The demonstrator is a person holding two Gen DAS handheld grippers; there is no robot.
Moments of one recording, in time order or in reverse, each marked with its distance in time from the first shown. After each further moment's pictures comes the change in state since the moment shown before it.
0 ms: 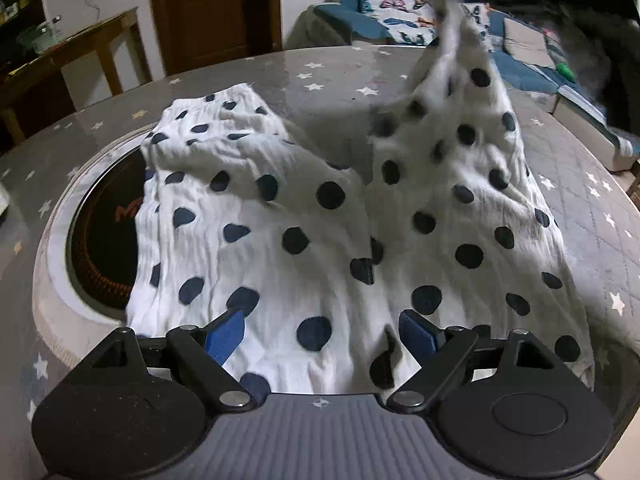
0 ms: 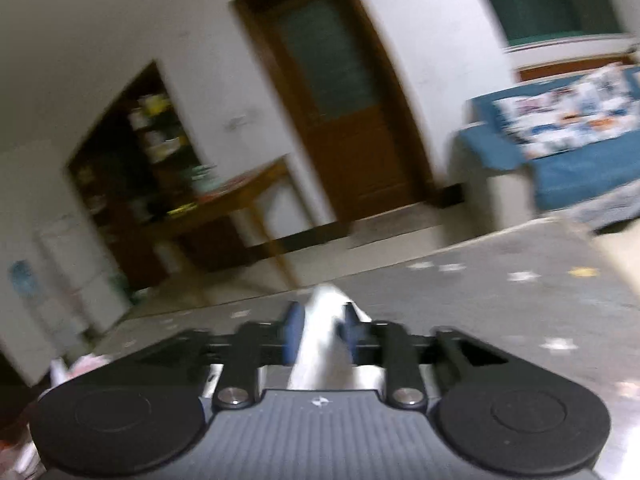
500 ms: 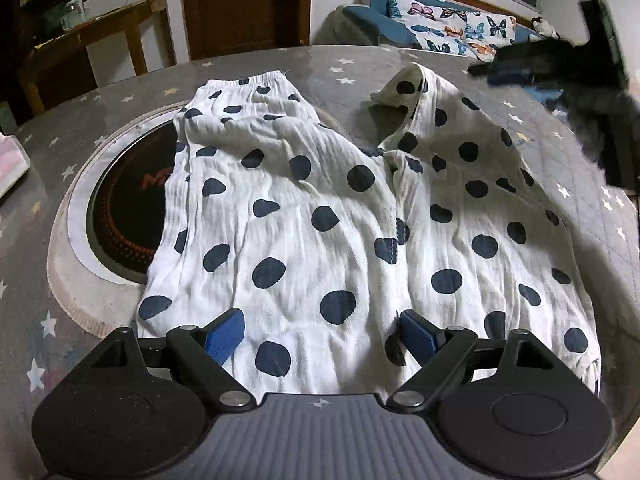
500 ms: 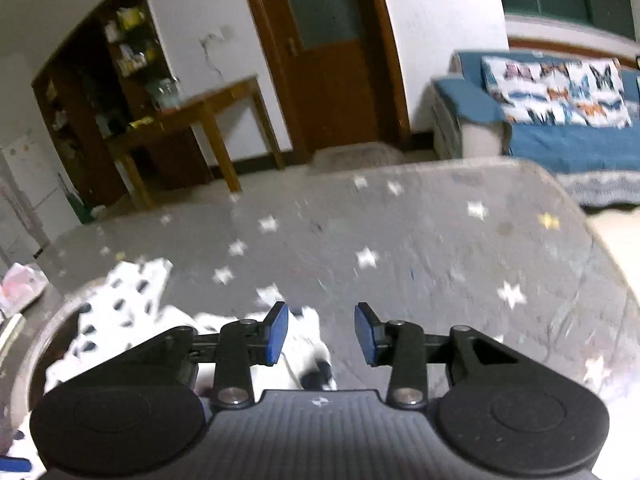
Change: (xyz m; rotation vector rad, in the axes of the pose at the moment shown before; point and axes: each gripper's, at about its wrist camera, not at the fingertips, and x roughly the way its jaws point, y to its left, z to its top) left arm -0.006 0.013 -0.012 -0.063 -0.005 0.013; right arm 0.039 -0.048 -0.046 -0.077 0.210 -0.175
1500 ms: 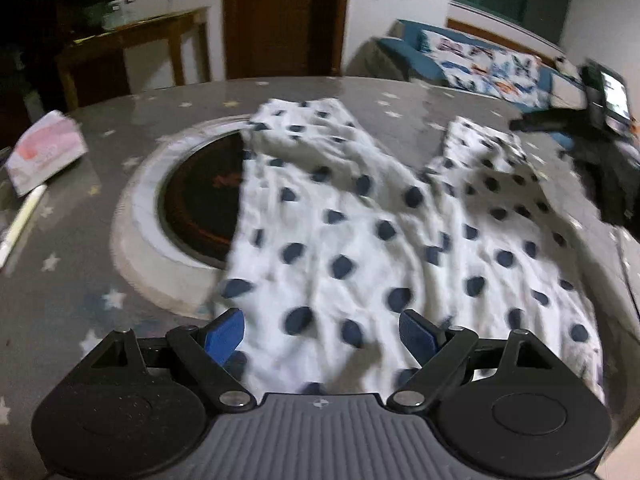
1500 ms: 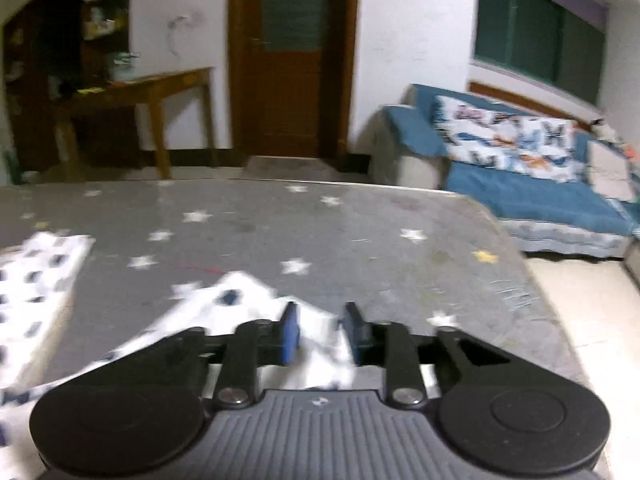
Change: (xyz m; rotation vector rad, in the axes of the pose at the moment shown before) left arm -0.035 0.051 -0.020 -0.120 -0.087 0.064; right arm 0.008 0.036 -0.008 -0.149 -0.043 -0.211
